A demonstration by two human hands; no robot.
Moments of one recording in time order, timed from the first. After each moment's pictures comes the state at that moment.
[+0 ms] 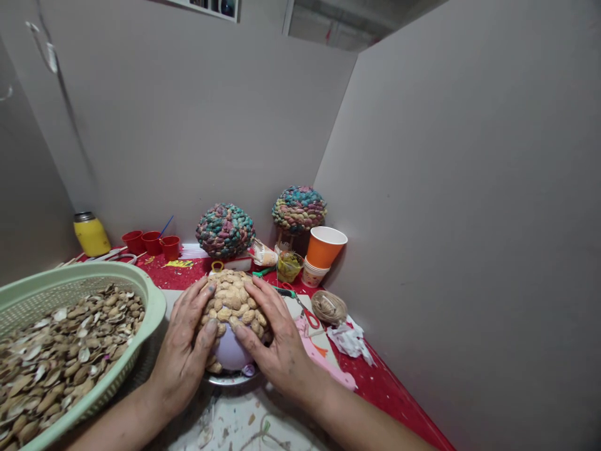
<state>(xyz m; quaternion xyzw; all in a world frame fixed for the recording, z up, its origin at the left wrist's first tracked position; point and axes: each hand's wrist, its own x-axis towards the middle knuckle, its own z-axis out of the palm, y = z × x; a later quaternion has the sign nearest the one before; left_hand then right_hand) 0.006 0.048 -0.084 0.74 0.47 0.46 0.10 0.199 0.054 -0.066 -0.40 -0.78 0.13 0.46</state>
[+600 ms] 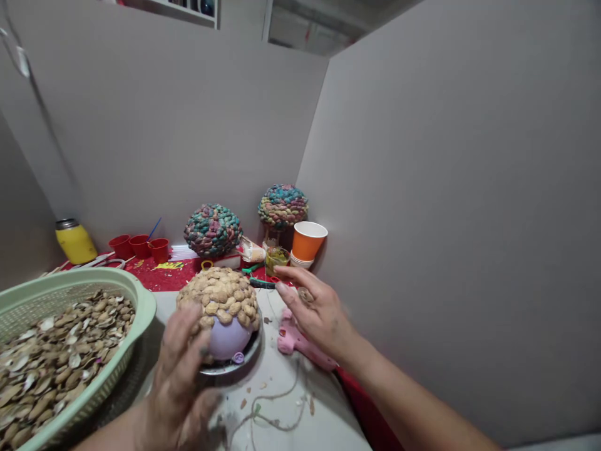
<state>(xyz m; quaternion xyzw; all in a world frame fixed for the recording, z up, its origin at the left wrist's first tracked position) 0.011 0.020 -0.089 0.81 0.26 0.52 -0.07 0.264 0.056 -0.021 -0.49 -0.76 0.07 0.42</state>
